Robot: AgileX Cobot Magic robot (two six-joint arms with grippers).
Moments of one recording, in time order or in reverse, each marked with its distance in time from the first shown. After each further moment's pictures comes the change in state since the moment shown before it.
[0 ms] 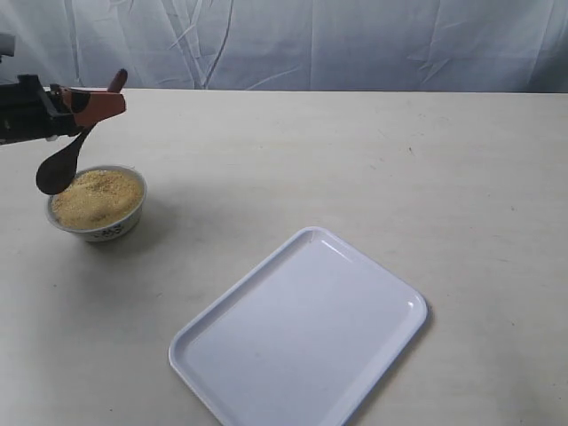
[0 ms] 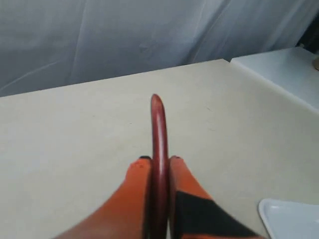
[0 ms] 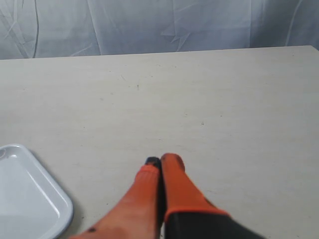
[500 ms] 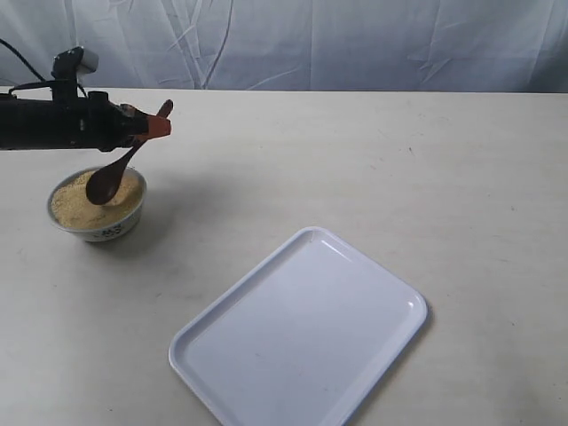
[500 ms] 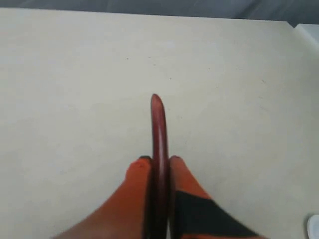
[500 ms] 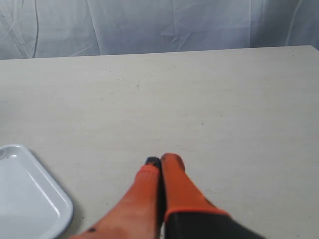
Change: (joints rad) left arm -0.178 0.108 -0.126 0.000 -0.349 -0.277; right arm 0.000 0.000 0.000 0.000 0.000 0.000
